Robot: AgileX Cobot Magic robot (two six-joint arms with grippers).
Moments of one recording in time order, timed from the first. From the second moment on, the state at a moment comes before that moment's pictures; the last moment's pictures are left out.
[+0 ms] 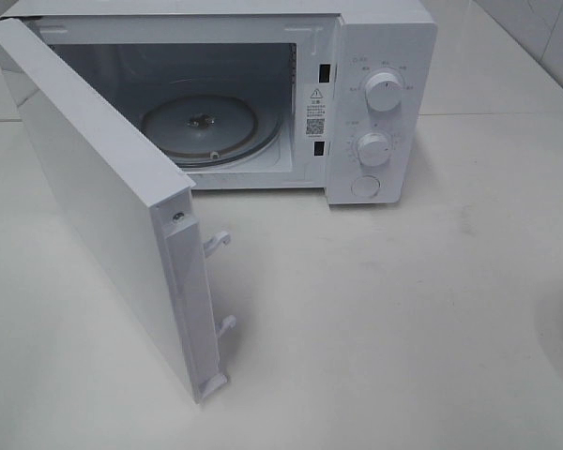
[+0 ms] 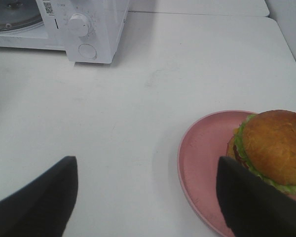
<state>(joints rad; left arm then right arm) 0.02 0.06 -0.54 -0.07 0.97 0.00 0.10 0.00 -0.50 -0.02 1.01 0.02</state>
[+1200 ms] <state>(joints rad) -0.04 0.88 -0.25 0.01 -0.44 0.00 0.10 0.00 -0.50 -0.02 1.01 0.02</state>
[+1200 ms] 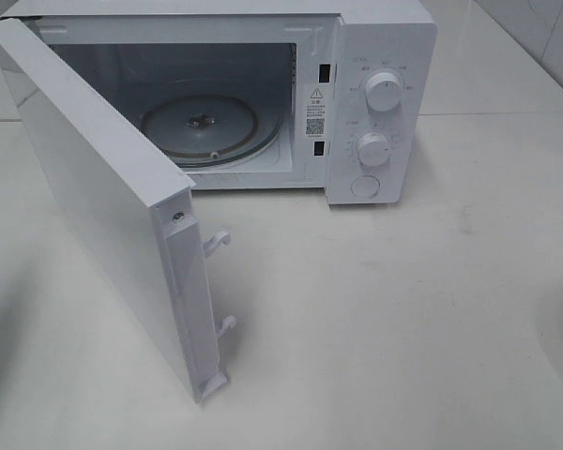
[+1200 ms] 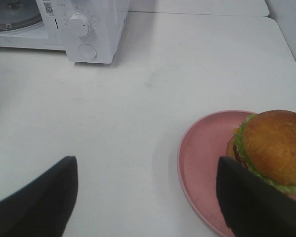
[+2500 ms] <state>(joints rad) -0.61 1.65 -0.50 -0.21 -0.82 0.03 0.10 0.00 -0.50 -0.02 1.01 0.02</state>
